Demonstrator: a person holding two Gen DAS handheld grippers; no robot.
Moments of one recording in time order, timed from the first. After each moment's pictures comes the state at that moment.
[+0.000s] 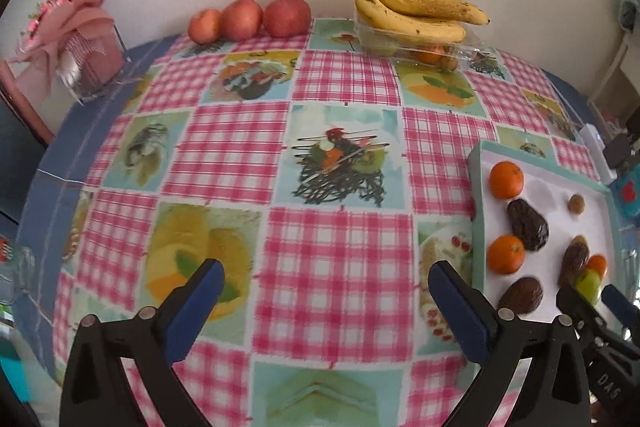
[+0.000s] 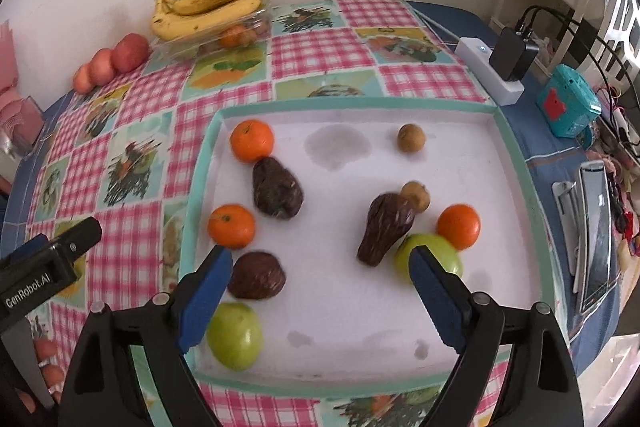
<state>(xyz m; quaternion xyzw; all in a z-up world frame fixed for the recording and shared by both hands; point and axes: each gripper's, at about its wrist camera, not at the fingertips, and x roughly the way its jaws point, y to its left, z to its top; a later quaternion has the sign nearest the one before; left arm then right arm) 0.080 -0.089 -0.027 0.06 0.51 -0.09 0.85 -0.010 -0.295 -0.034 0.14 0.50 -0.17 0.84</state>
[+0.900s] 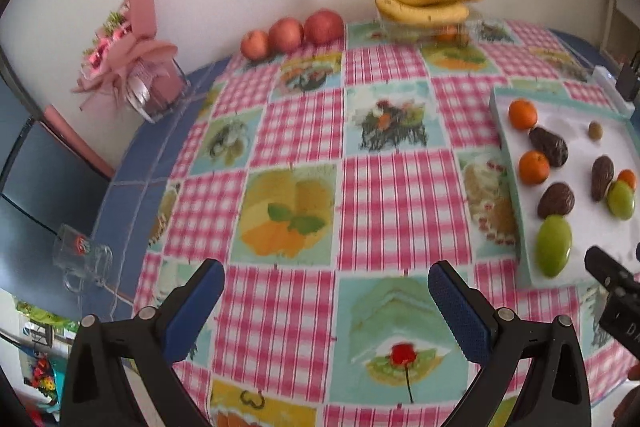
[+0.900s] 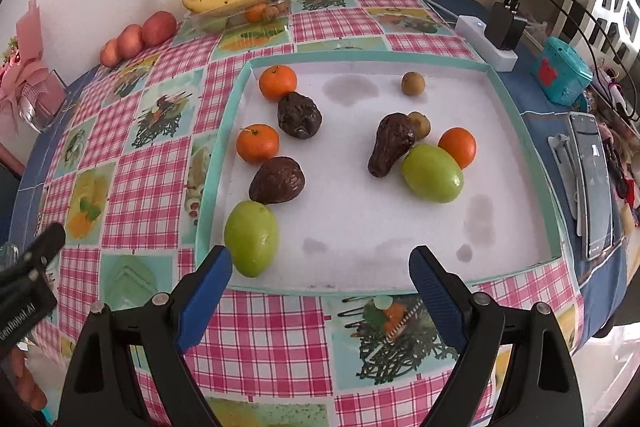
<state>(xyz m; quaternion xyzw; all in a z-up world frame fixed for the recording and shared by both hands) 0.002 -0.061 -0.008 0.16 0.48 -0.03 0.86 -0.068 -0.264 -0.039 0.14 0.51 -0.15 0.84</state>
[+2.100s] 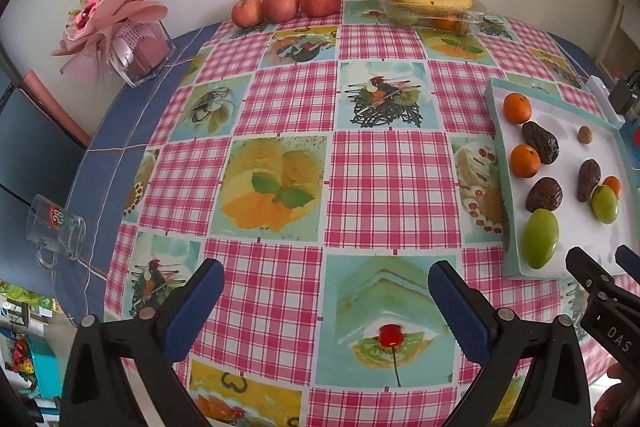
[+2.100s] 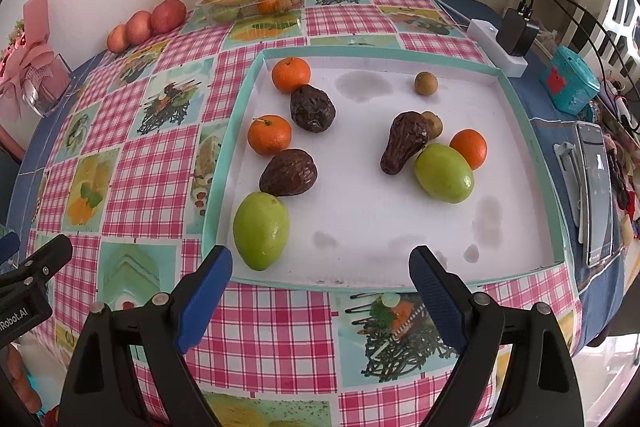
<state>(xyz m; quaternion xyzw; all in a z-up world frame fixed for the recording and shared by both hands) 0.007 -0.047 -0.012 0.11 0.52 -0.05 0.84 -0.066 -0.256 -0.040 0.12 0.51 -0.14 0.84</state>
